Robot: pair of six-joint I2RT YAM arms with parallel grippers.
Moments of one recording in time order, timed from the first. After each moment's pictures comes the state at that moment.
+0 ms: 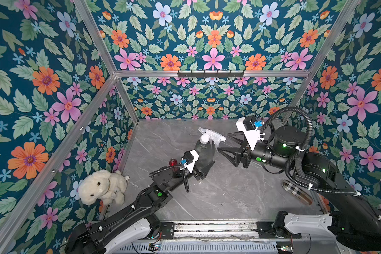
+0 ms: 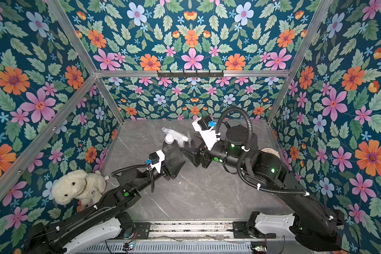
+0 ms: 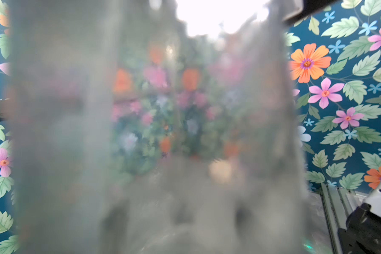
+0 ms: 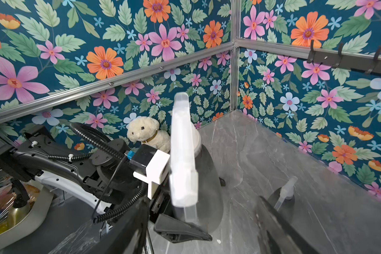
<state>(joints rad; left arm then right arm) -0.87 0.86 0.53 0.56 0.12 0.03 0.96 1.15 1.62 -0.63 -0.09 0.11</state>
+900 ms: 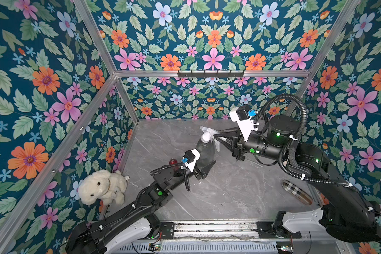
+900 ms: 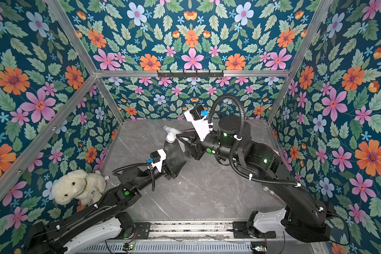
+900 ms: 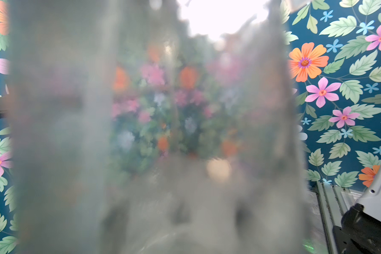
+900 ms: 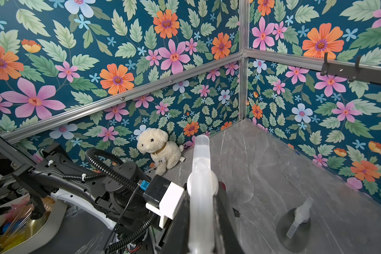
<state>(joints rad) -0.87 0.88 0.55 0.52 0.13 0.04 0.96 1.31 1.87 -0.73 -0.13 0.14</state>
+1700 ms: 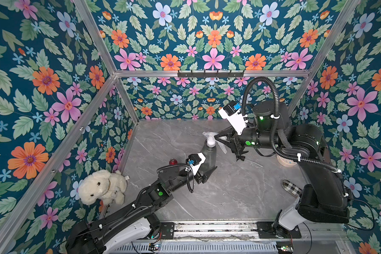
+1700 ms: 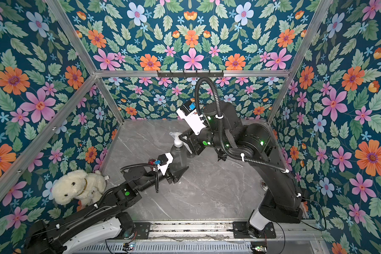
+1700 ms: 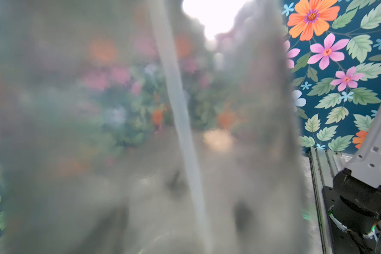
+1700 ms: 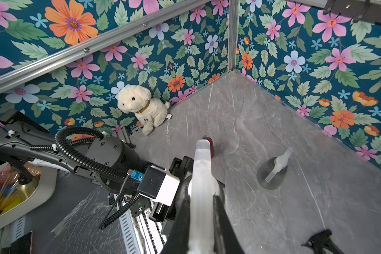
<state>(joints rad) -0.91 0.88 0.56 0.36 0.13 0.09 0.94 1.62 2.43 -1.29 -0.10 0.11</state>
